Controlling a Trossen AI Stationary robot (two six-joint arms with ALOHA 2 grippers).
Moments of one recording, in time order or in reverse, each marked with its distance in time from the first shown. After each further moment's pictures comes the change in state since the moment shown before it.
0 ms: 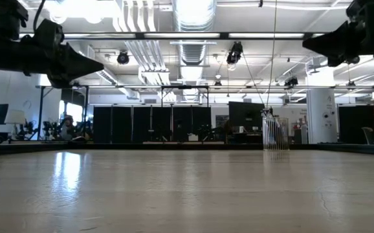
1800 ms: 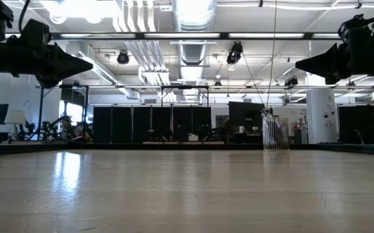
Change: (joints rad) left arm 0.004 -0.311 -0.020 -0.322 -0.042 0.027; right arm 0.000 0.003 -0.146 0.140 0.085 0.038
